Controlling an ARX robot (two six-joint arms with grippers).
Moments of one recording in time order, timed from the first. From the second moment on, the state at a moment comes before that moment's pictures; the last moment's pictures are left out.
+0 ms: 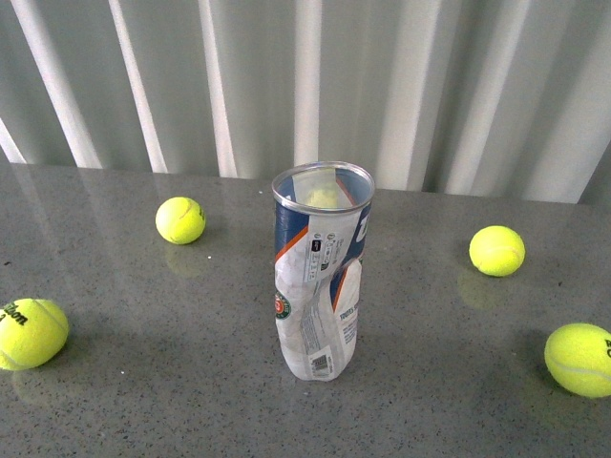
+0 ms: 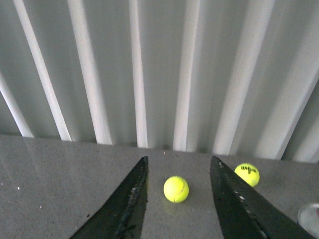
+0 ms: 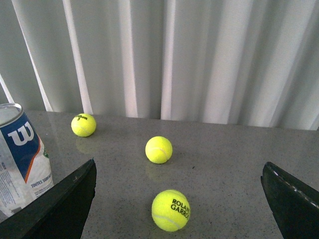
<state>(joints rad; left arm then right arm) -0.16 0.77 0.57 0.23 -0.16 0.01 0.00 0.00 0.00 0.00 0.00 -0.01</state>
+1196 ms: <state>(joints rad) 0.00 0.25 0.02 0.23 0.00 0.00 0.00 0.00 0.00 0.00 0.00 -0.01</state>
